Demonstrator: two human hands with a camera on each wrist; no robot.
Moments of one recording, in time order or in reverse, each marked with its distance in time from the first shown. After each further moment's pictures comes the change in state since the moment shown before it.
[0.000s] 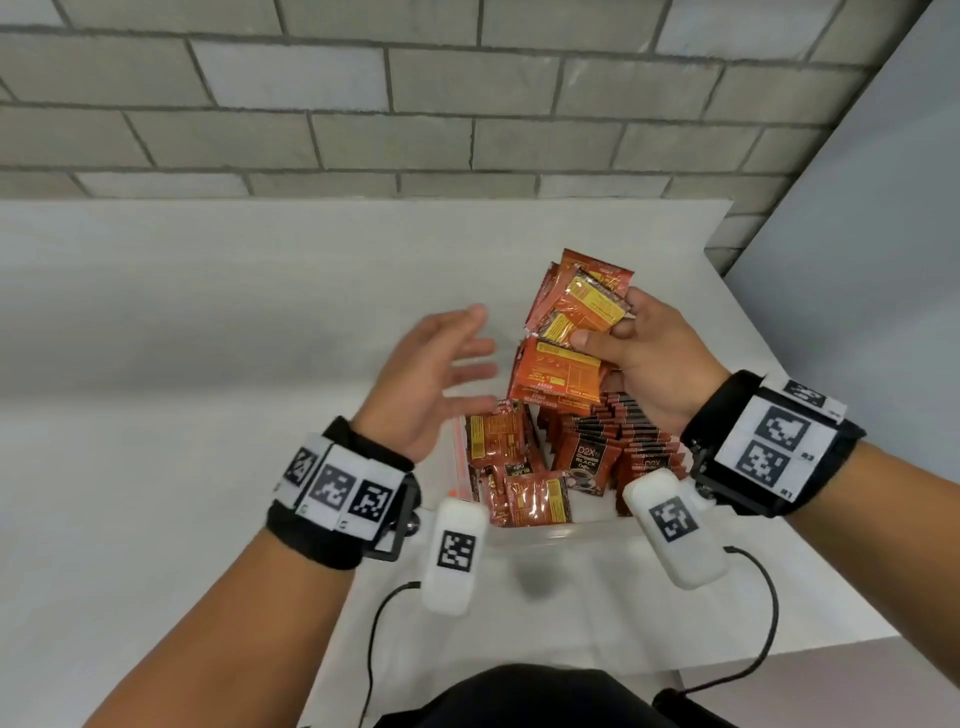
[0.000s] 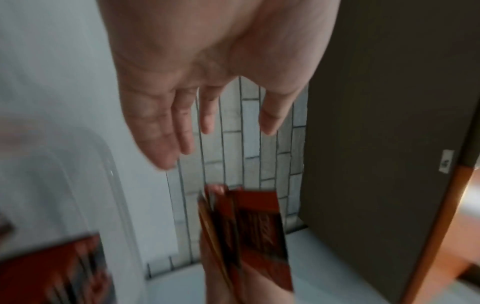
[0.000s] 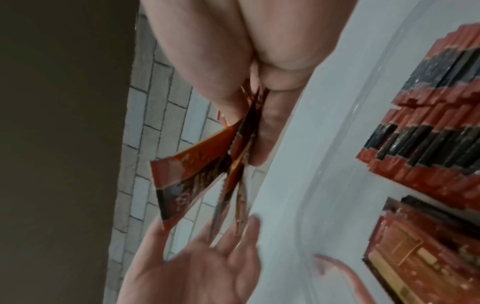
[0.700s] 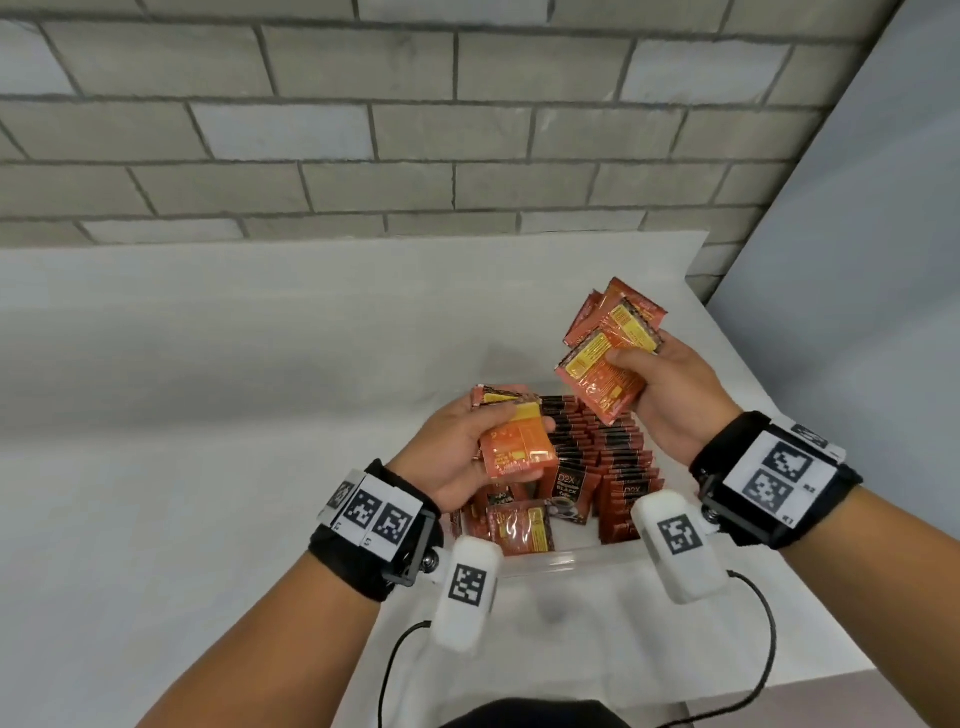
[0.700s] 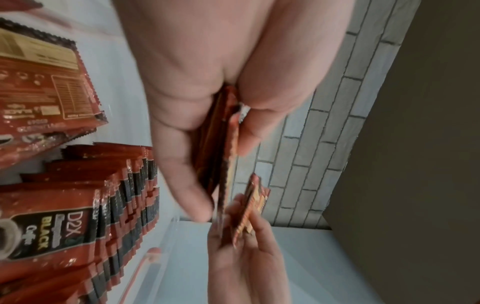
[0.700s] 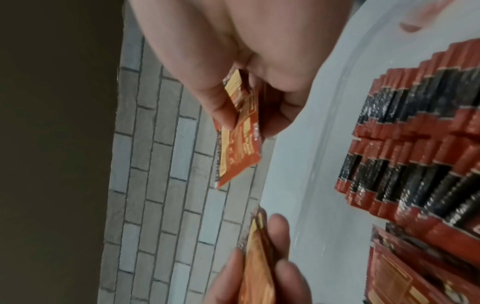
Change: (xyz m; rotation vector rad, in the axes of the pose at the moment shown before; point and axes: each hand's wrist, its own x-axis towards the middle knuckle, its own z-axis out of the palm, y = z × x) left_hand 0.013 -0.035 0.030 -0.203 -0.238 -0.231; right_hand 0.001 0.009 -0.042 0.182 0.151 0.041
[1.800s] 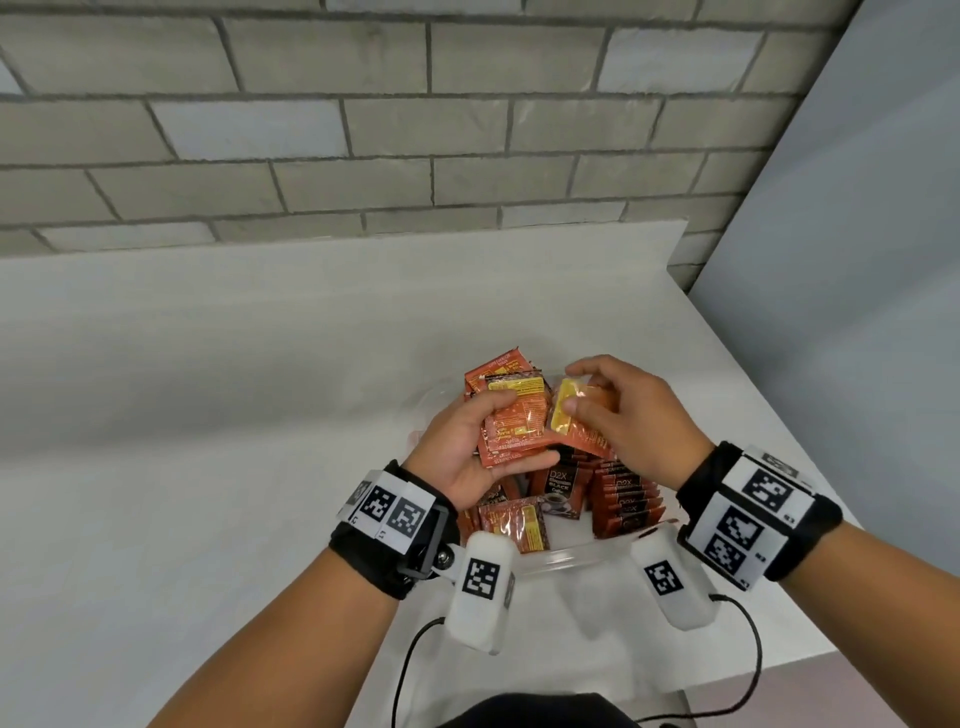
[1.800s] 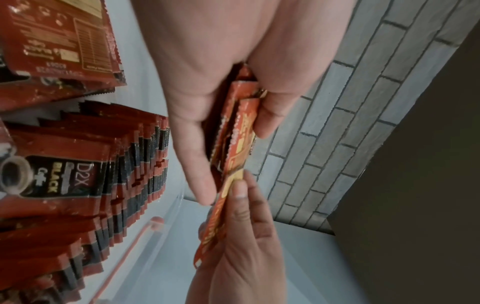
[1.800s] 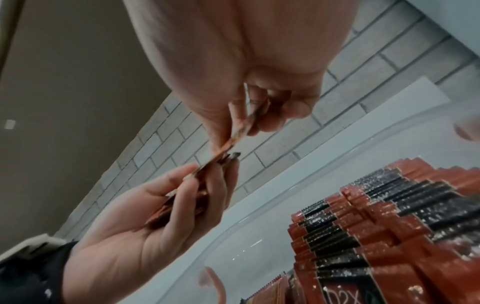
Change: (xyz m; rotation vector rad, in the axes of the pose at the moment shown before) left_hand 0.020 -0.009 0.006 -0.204 0.016 -0.018; right_hand -0.022 0.021 0.000 -0.897 -0.076 -0.365
